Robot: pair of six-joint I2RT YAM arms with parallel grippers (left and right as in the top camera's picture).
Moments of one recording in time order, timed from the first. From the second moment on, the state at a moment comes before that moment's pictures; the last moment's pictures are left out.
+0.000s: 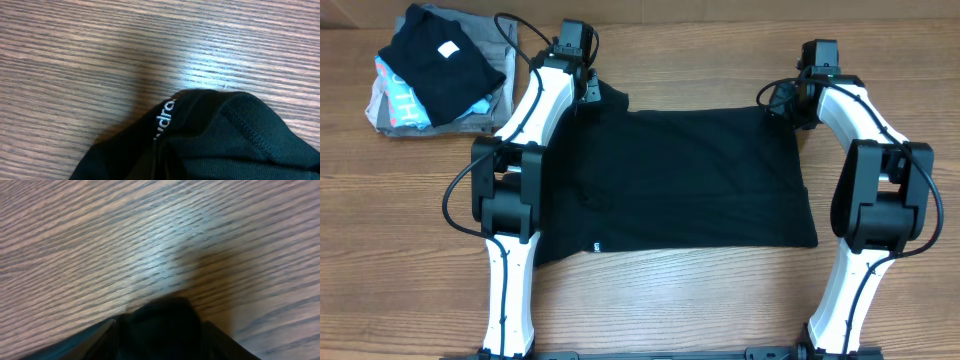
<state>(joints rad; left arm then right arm) -0.20 2.47 2.08 -0.77 -0.15 -0.36 -0.06 2.25 1.67 -0.57 -0.06 0.36</state>
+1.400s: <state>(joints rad) -0.08 2.25 2.09 -1.17 -0.11 -0.36 -0.07 2.23 1.99 -1.15 0.08 0.62</state>
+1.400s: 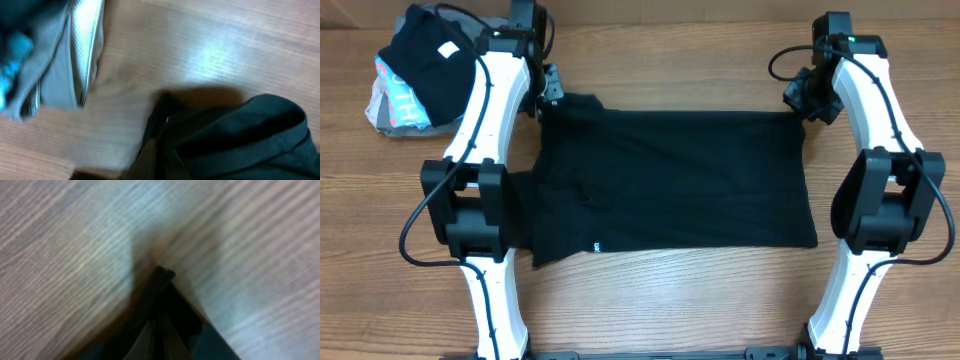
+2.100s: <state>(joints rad) -0.08 2.25 2.09 -1.62 -0.06 -0.28 -0.07 2.14 1.99 -1.41 0.09 0.77</state>
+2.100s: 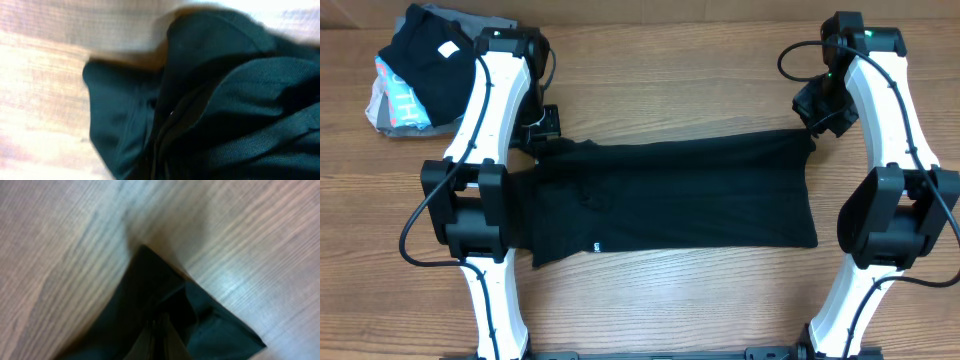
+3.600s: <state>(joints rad) -0.10 2.18 1.76 -1.69 -0.02 -0.19 -0.07 2.04 1.87 -1.57 0.14 0.79</state>
